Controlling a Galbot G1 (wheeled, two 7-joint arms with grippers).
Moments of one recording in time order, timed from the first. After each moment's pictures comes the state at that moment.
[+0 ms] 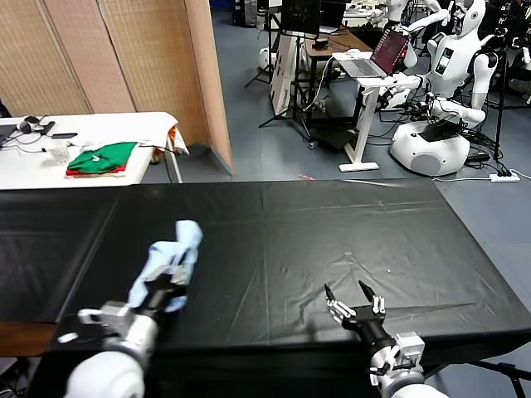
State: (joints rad) left arm 1.47 -1.13 -0.41 -2.25 -0.51 0.36 -0.24; right arm -1.64 1.30 0.47 2.26 0.33 -0.37 0.09
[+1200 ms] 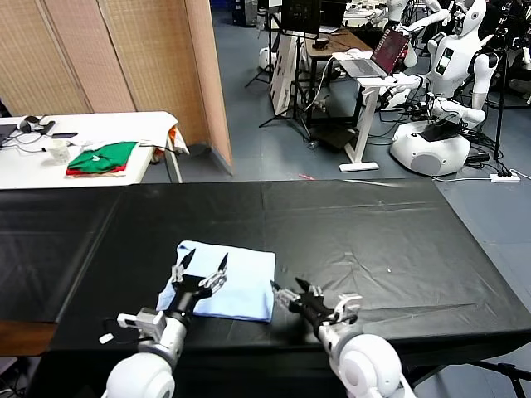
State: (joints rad) left arm 1.45 -1.19 -0.34 -2.13 -0.35 0.19 -0.15; right arm -1.30 1.31 0.22 2.05 0.64 -0.59 0.16
